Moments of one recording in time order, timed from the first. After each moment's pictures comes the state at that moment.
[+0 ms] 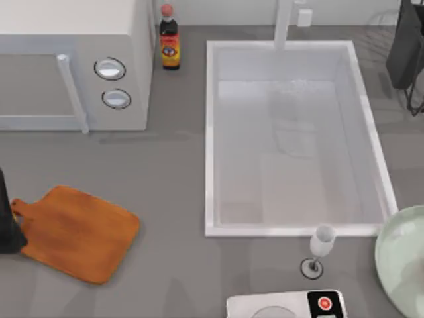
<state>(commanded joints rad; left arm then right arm) 0.00 0.00 0.00 0.00 0.00 0.00 0.07 0.98 0.74 -0.86 0.00 0.08</state>
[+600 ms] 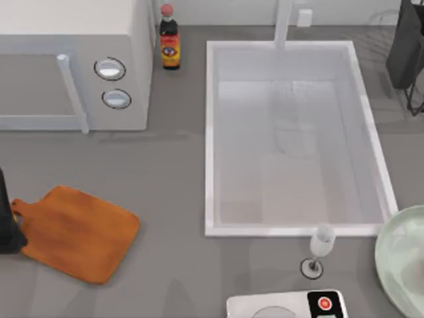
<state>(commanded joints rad) 0.00 0.00 0.00 0.00 0.00 0.00 0.02 0.19 0.15 -0.17 0.00 0.02</state>
